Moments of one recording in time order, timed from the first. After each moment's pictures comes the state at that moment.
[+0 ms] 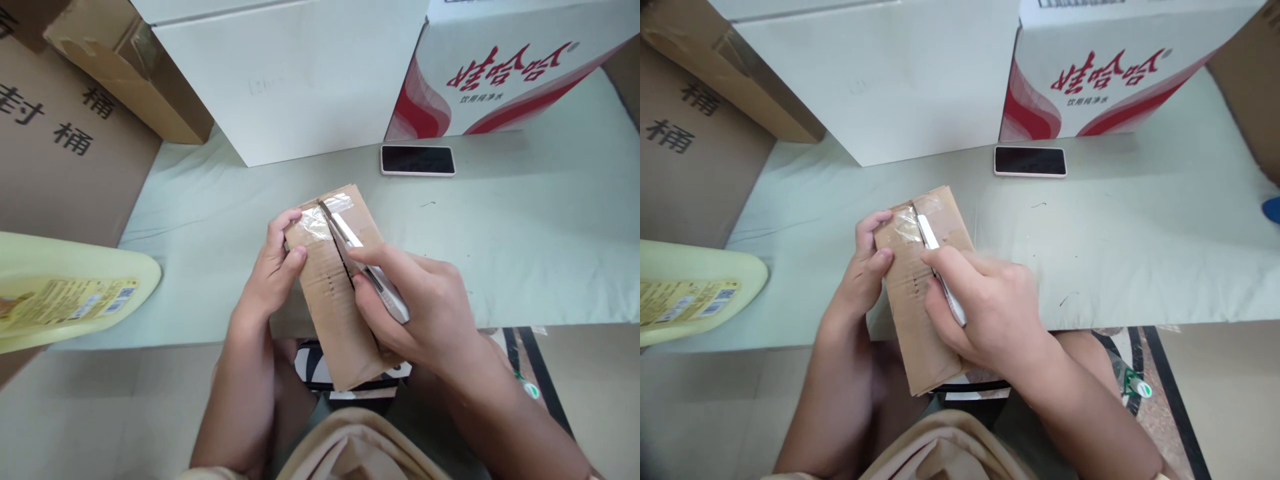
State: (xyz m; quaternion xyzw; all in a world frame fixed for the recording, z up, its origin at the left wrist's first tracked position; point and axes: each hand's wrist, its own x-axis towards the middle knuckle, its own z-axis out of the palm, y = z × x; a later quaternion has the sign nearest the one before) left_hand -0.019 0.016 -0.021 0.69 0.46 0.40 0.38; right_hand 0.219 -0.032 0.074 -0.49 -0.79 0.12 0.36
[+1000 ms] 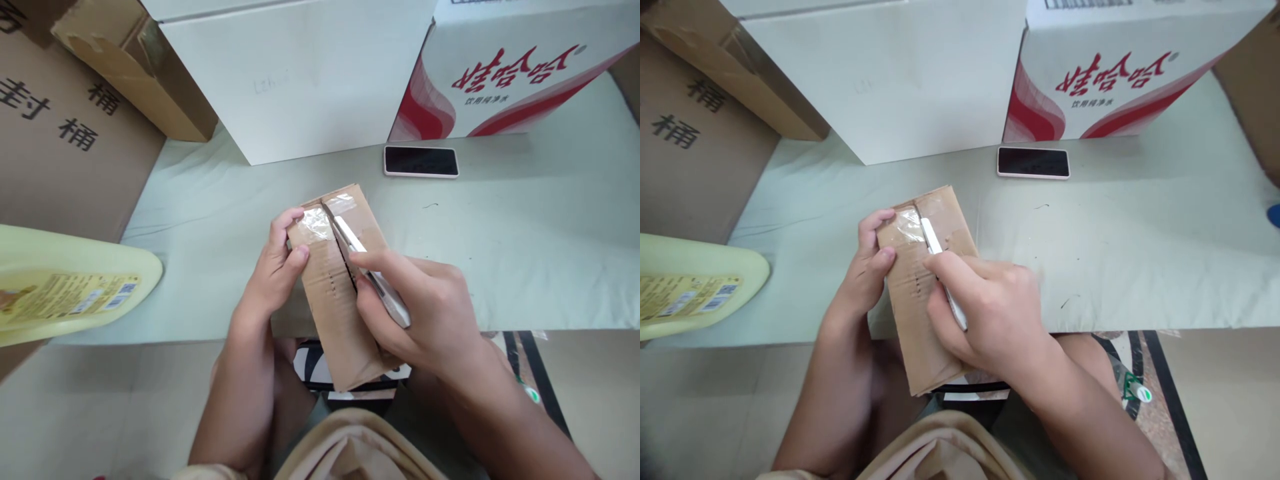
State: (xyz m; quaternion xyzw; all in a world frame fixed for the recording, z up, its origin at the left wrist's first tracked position) left_hand -0.017 0.016 -0.021 0.69 0.47 0.41 0.38; right_hand 0.219 -0.033 0.073 -0.48 -0.79 0.10 0.37
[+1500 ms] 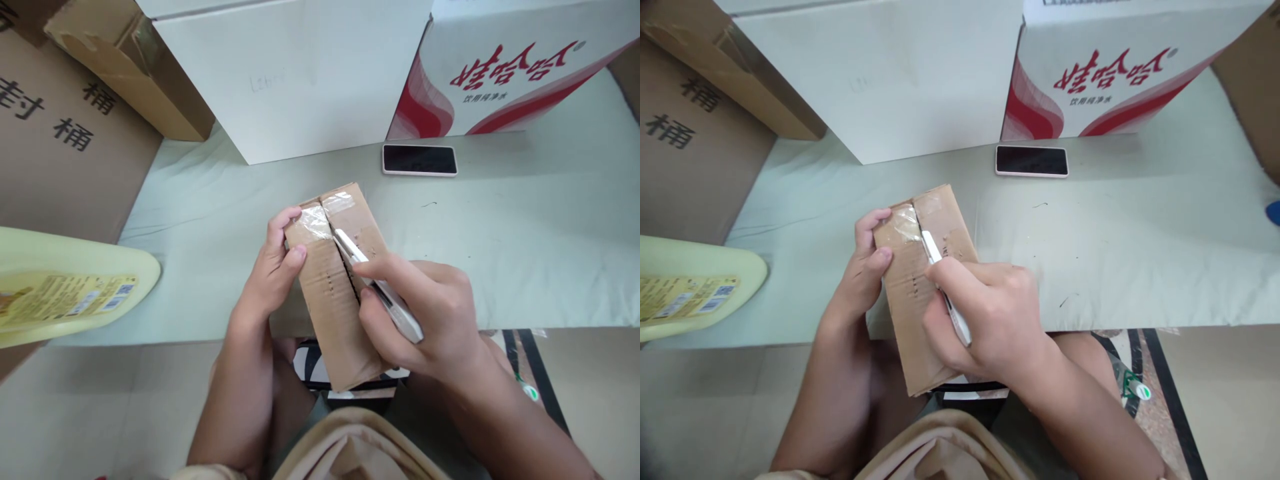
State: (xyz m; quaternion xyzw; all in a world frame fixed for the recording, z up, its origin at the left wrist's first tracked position) left_hand -0.017 0.015 -0.022 0.68 0.46 0.41 0.40; right_hand 0.220 -0.035 0.075 -0.44 -0.79 0.13 0.40
